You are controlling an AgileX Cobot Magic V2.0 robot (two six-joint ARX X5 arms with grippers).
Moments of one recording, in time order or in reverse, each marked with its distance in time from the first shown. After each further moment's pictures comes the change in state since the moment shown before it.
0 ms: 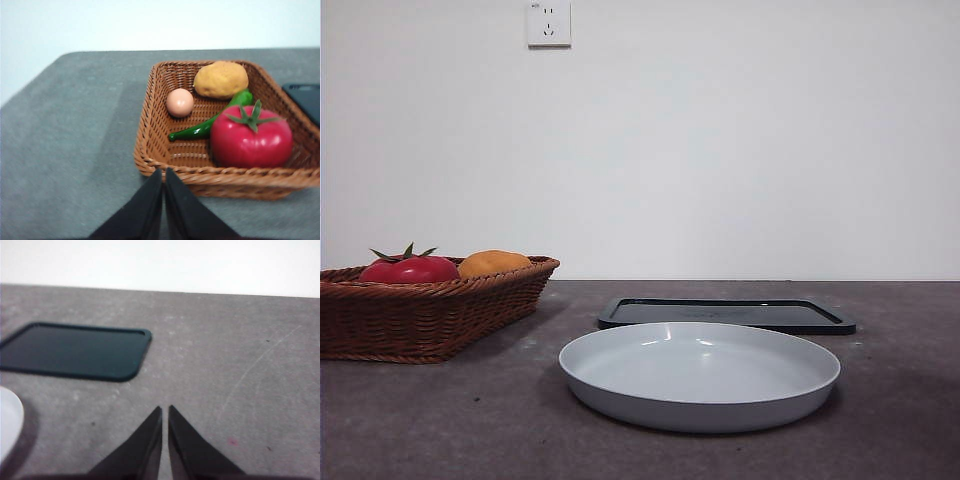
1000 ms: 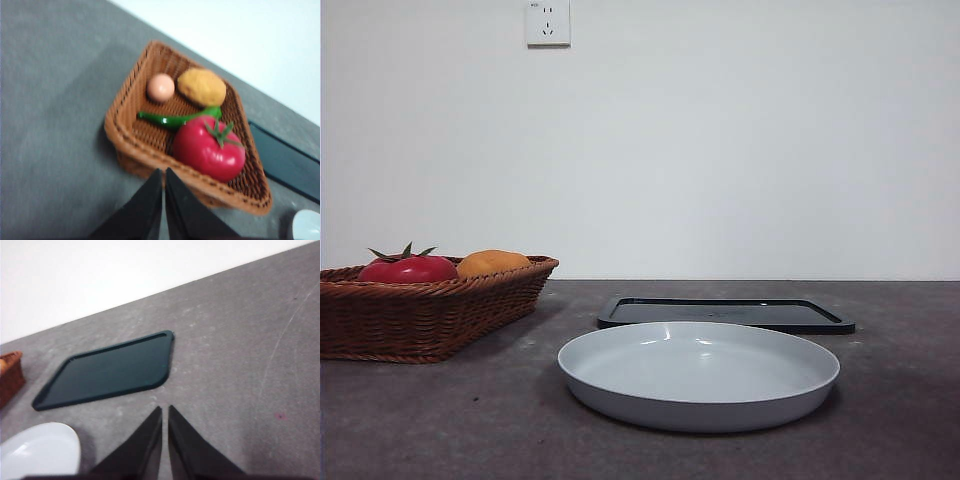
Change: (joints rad) left arm 0.000 0.006 0.052 -0.129 0.056 -0.505; right arm 0.000 0.001 0.032 -0.031 -0.053 0.344
